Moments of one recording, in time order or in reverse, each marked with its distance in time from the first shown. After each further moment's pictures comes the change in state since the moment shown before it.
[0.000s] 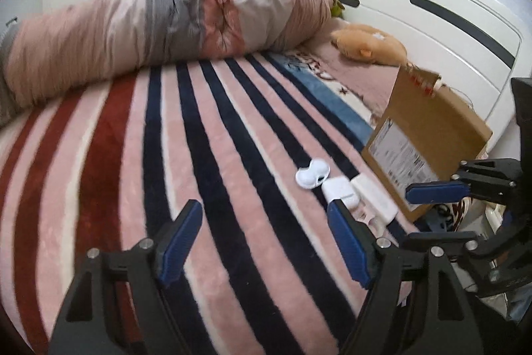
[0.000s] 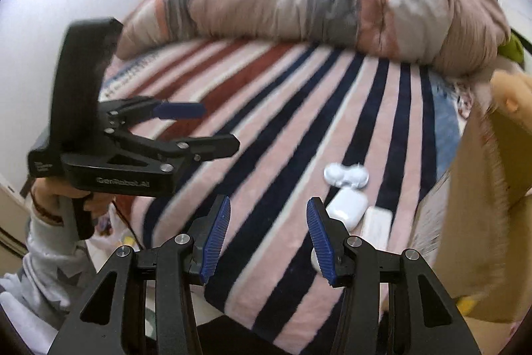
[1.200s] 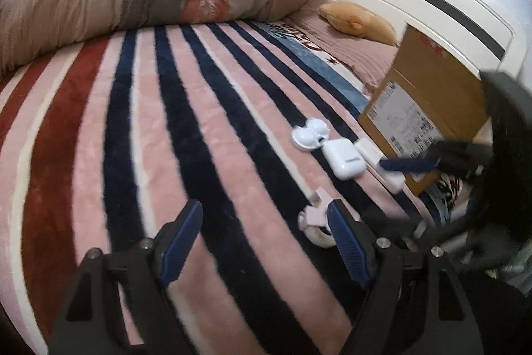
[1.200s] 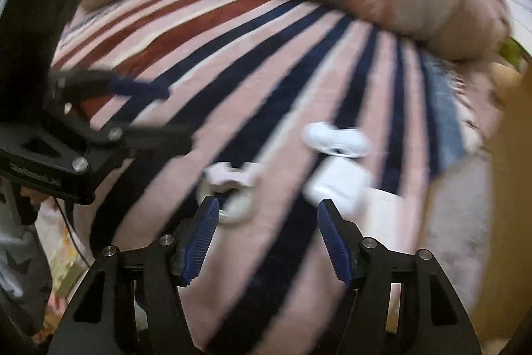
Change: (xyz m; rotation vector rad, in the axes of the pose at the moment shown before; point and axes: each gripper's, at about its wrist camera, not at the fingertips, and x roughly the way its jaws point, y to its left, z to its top) left arm 0.043 0.008 -0.033 0.000 0.074 -0.127; right arm 0.054 -0.012 -0.026 -0.047 0.096 -0.194
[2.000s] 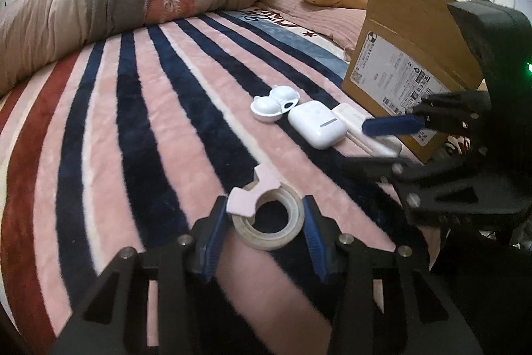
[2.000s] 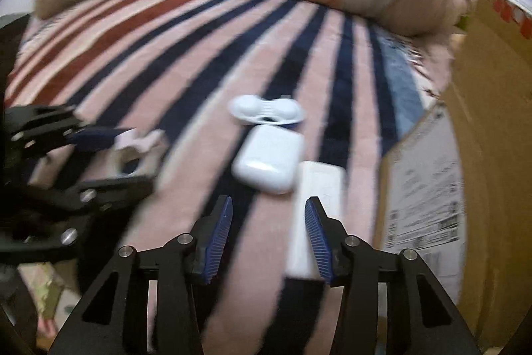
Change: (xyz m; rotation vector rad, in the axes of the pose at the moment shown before) left arm 0.029 -0.031 -0.017 0.125 0.021 0.039; right arm 0.021 -0.023 -0.008 0.057 0.043 -0.109
